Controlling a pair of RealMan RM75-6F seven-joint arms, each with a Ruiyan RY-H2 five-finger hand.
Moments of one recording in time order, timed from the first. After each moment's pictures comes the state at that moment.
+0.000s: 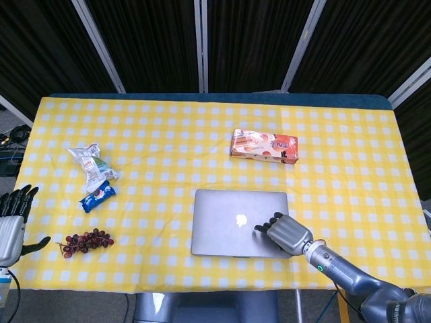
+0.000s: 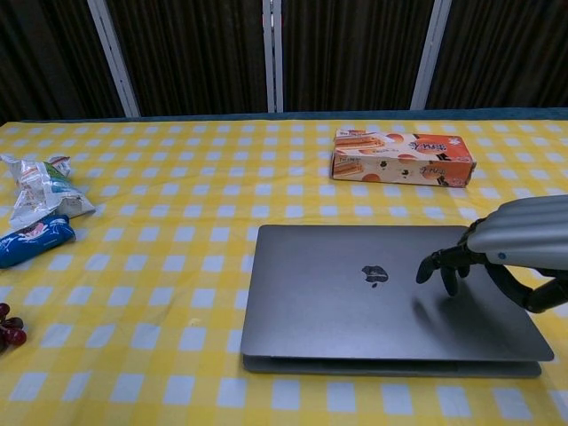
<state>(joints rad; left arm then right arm) -0.08 -1.08 -0.05 -1.84 1.36 1.46 0.28 0.73 -1.14 -0.07 -1.81 -1.40 0.72 -0.33</state>
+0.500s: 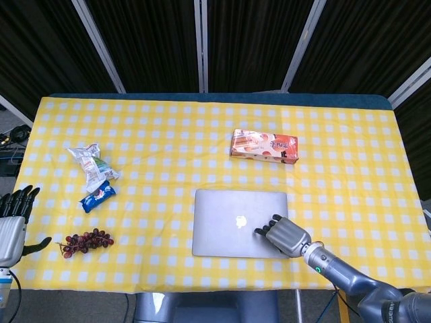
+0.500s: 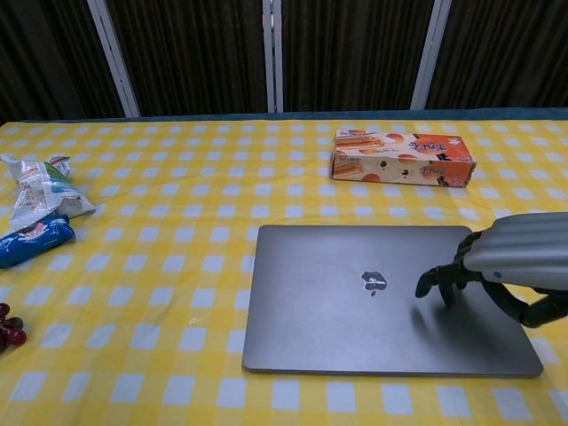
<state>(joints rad) -0.08 -1.08 -0.05 -1.84 1.37 1.46 0.28 0.72 -1.20 -0.09 -1.75 -1.43 0.73 -0.36</state>
